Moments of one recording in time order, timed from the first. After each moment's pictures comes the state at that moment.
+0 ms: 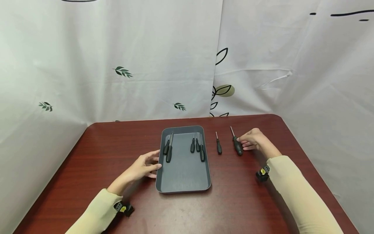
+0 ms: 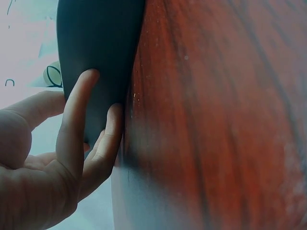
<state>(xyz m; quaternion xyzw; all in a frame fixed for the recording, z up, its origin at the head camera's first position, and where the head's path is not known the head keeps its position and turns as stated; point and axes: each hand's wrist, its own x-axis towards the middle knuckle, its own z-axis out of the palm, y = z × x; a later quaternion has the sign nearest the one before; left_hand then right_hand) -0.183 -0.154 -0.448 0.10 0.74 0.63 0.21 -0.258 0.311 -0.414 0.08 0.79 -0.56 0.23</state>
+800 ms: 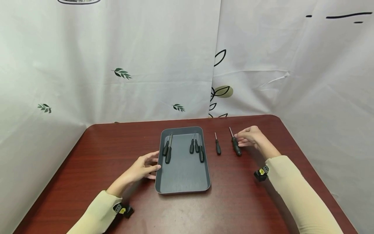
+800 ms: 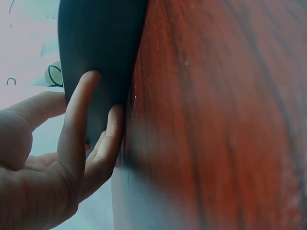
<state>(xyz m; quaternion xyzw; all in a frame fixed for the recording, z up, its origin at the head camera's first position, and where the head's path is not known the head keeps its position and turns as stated) -0.184 -0.155 -0.448 0.11 0.74 0.63 0.22 -0.254 0.302 -0.400 0.07 0.77 -0.61 0.19</state>
